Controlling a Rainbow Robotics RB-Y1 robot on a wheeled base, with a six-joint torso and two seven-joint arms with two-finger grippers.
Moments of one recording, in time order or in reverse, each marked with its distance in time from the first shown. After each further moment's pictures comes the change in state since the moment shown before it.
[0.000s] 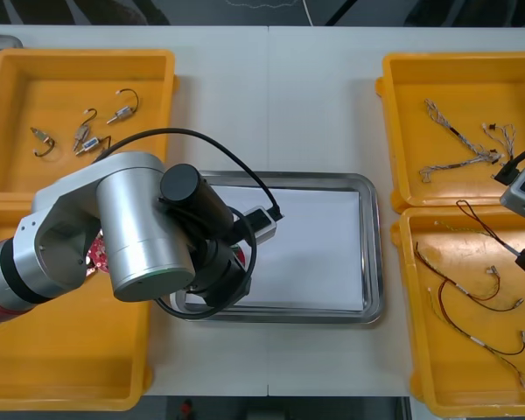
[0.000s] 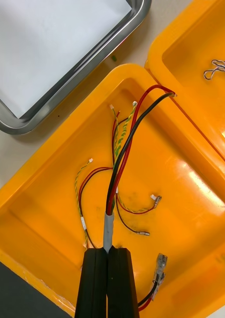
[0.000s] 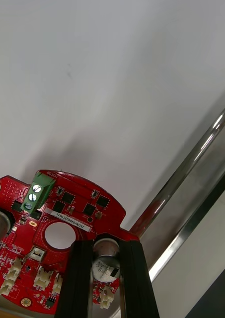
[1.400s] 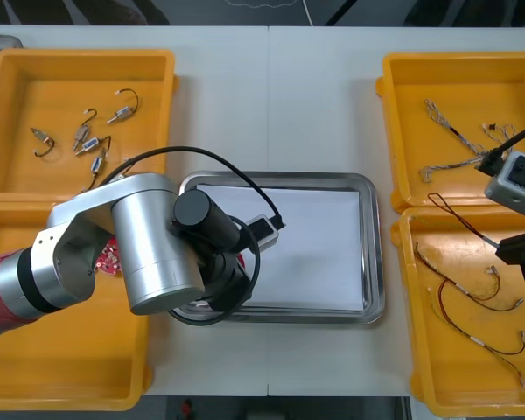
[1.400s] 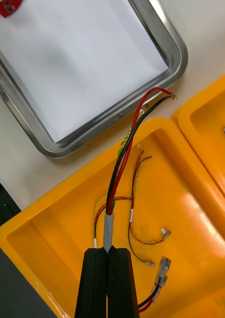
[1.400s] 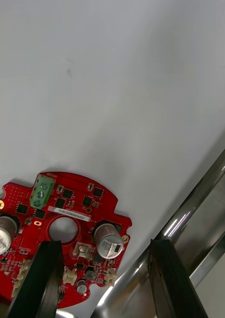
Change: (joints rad) right arm -0.132 -0.022 0.023 -0.002 -0.173 0.000 0.000; left arm -0.001 -0.001 -0.072 0.042 -0.082 -0.069 0.003
